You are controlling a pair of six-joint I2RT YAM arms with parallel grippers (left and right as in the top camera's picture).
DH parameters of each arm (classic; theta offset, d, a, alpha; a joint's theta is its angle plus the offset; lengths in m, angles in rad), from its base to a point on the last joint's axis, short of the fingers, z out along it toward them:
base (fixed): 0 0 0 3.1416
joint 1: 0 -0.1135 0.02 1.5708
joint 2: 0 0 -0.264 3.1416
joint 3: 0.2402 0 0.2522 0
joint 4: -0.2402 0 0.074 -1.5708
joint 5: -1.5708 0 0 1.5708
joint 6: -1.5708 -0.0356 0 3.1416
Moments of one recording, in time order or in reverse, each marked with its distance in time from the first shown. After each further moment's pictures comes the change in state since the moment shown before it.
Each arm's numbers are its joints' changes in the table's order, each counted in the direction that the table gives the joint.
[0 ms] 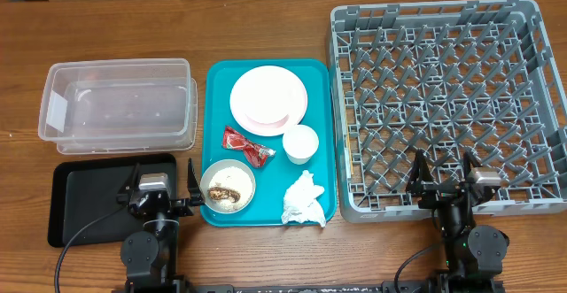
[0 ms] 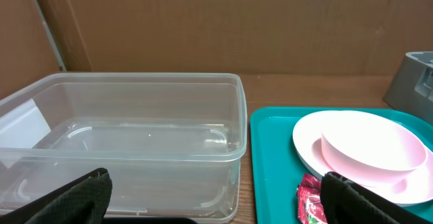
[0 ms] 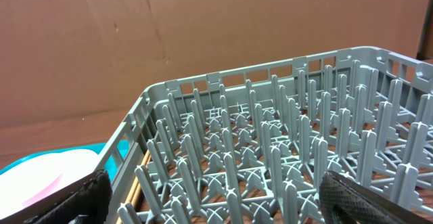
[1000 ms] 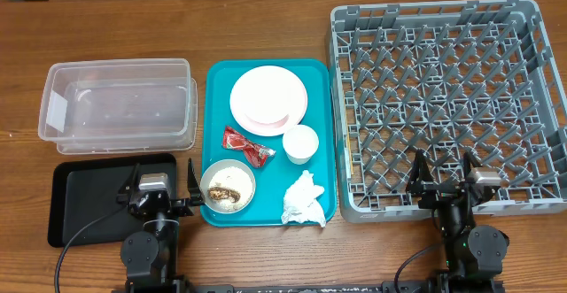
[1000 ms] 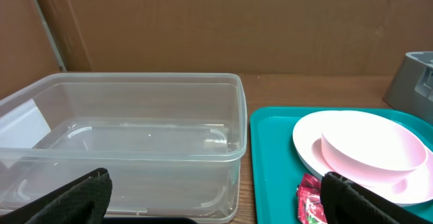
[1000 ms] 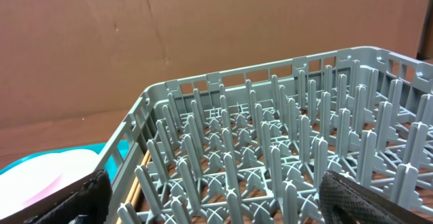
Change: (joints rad) left arm 0.000 0.000 0.000 0.000 0.000 0.000; right arm 0.000 0.000 0.000 -0.001 0.000 0.000
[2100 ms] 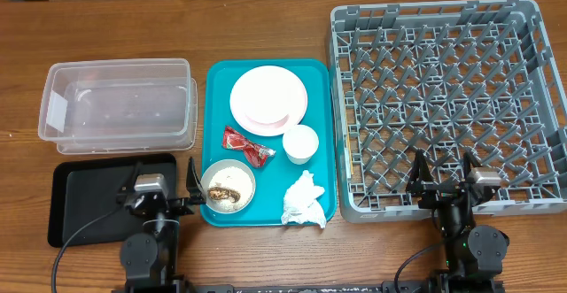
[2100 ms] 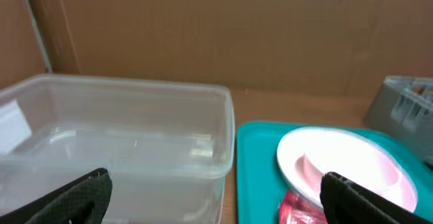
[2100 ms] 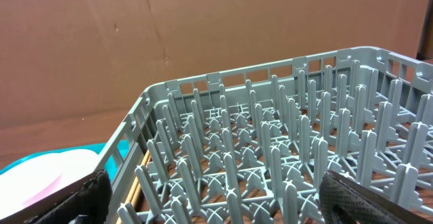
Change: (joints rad) left arm 0.000 0.000 0.000 0.048 -0.027 0.083; right arm 0.000 0.000 0.000 0.001 0.000 0.001
